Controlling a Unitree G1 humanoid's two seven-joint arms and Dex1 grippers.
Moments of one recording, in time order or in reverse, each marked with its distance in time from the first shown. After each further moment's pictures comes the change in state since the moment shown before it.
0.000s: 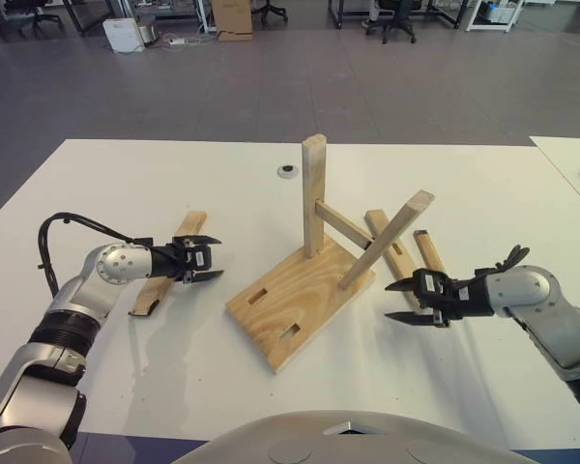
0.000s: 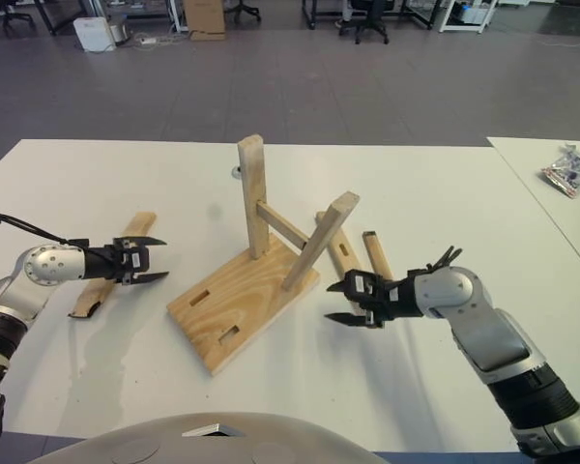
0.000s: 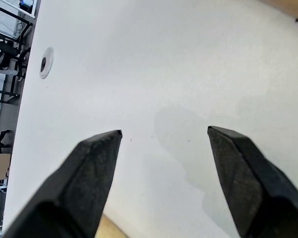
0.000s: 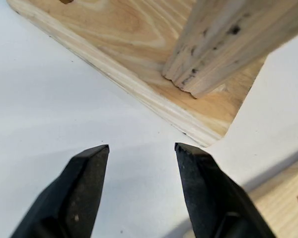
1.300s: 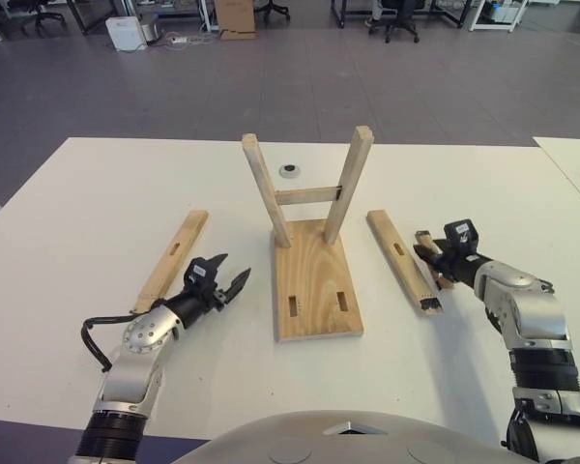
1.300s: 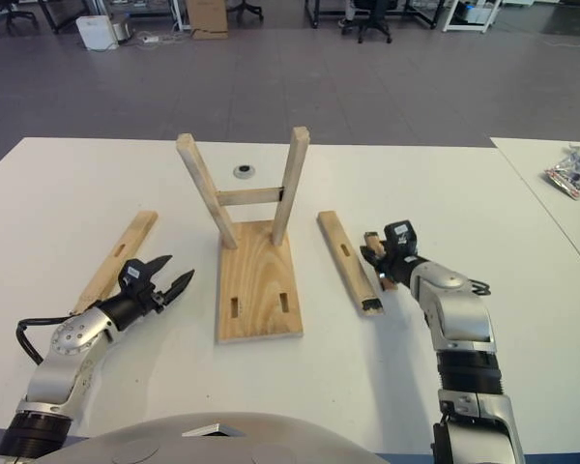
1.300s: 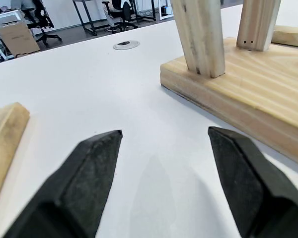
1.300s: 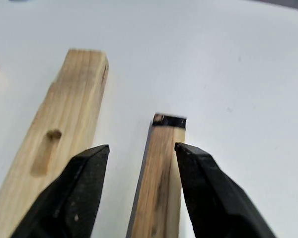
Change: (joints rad) left arm 0.514 -0.375 0.268 -0.583 -0.387 0.548 0.401; right arm -0.113 0.384 -0.360 0.264 0.034 0.417 -0.630
